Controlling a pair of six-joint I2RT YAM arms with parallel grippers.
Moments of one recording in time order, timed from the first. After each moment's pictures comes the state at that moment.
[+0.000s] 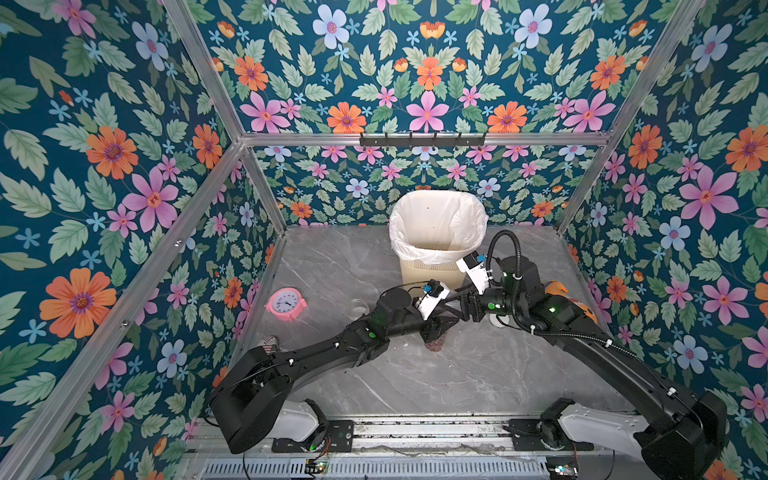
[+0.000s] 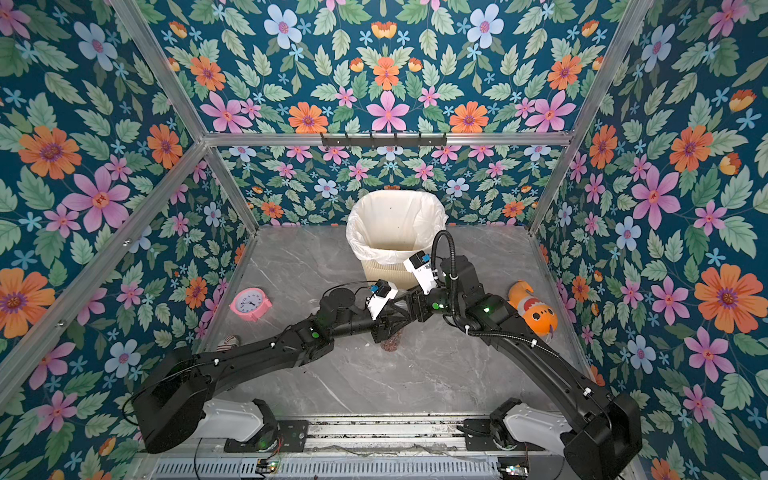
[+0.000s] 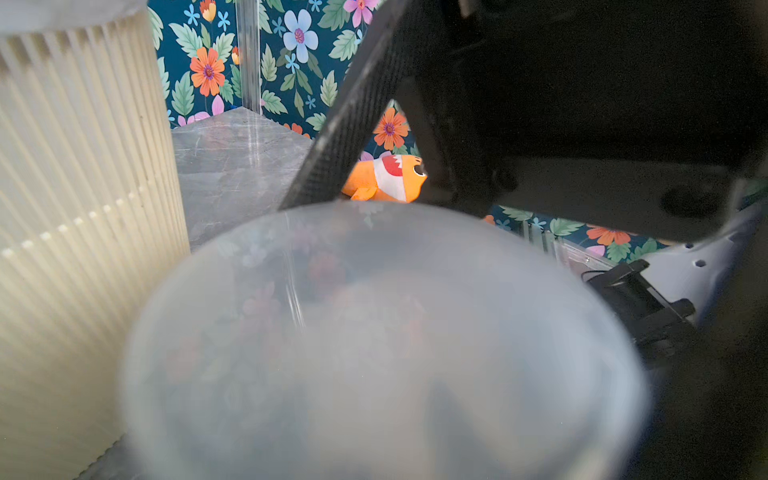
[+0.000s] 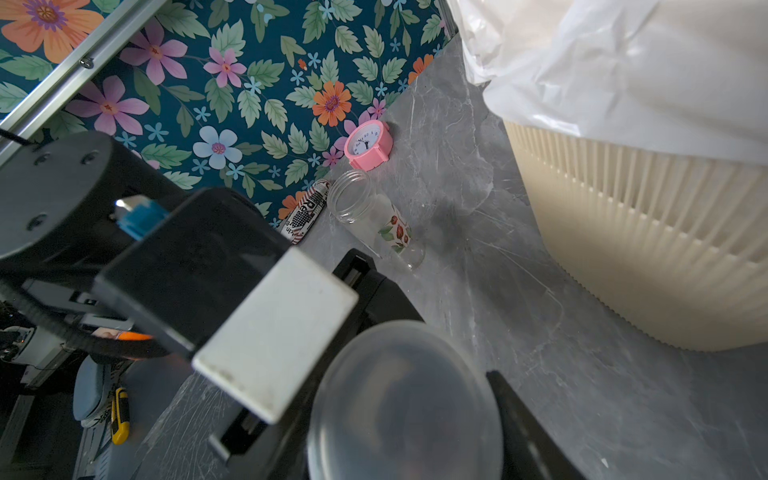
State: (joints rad) left arm -0.90 1.37 0.74 0.37 0.38 -0.13; right arm 0.56 1.16 1.02 -0.38 -0.55 0.24
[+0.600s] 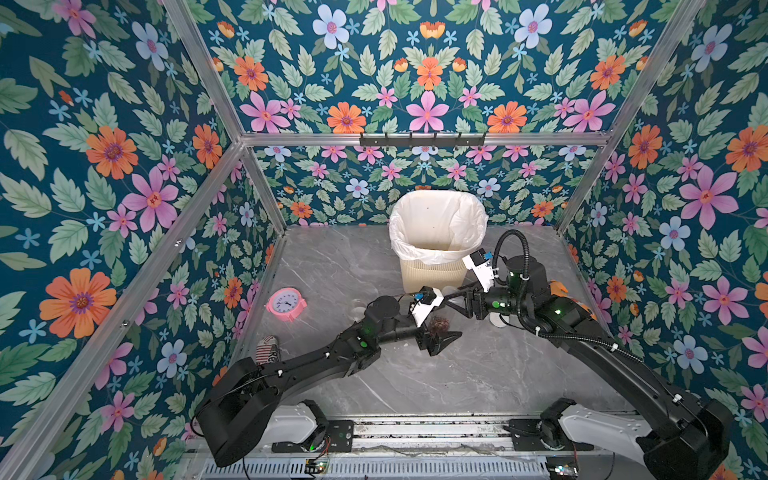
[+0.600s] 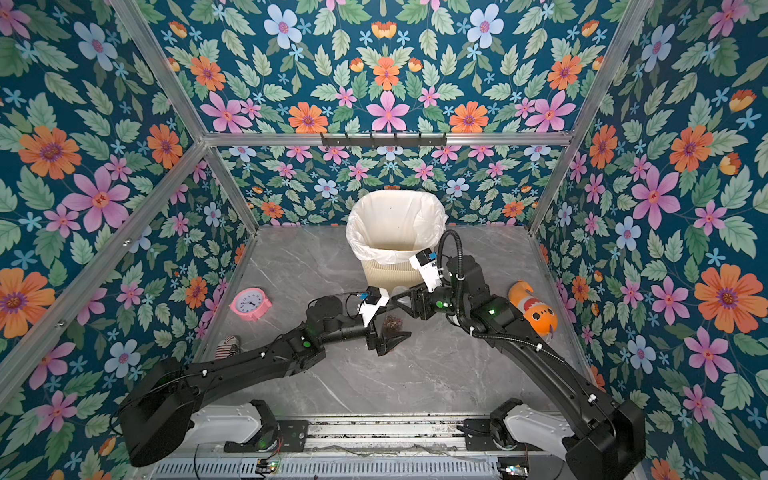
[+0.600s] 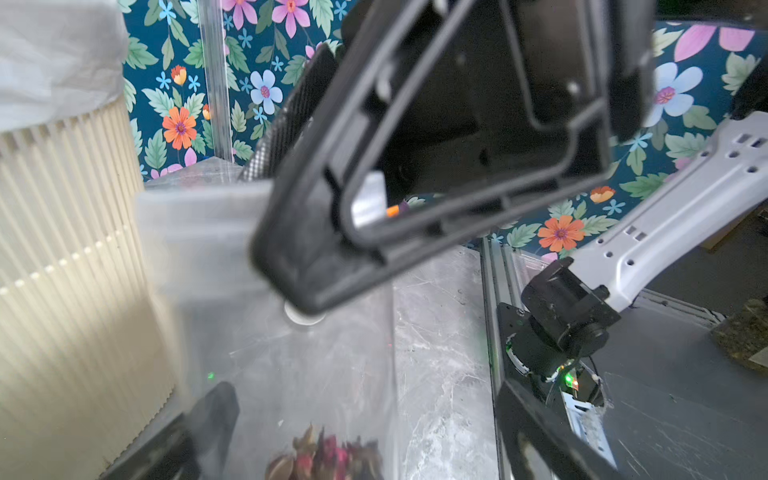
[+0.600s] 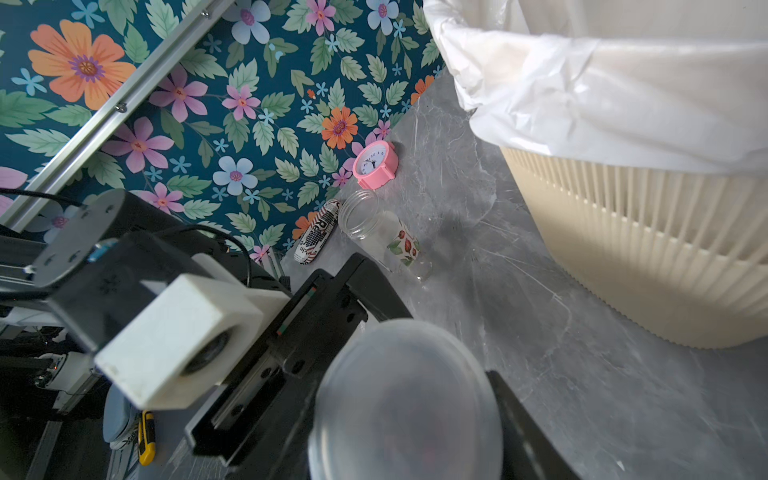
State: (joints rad) left arm -0.87 1.26 0.58 0.56 0.48 -0.13; right arm 0.52 1.11 1.01 -0.36 -0.57 0.31
